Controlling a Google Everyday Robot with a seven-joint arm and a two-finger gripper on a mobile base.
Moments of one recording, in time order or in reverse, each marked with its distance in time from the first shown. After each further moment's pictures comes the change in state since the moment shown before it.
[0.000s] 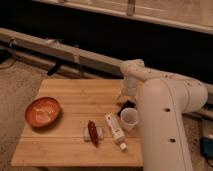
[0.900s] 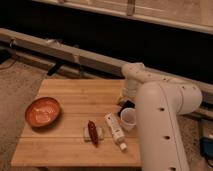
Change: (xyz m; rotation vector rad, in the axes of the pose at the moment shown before) arm -0.009 -0.005 0.026 -0.005 0.049 0.017
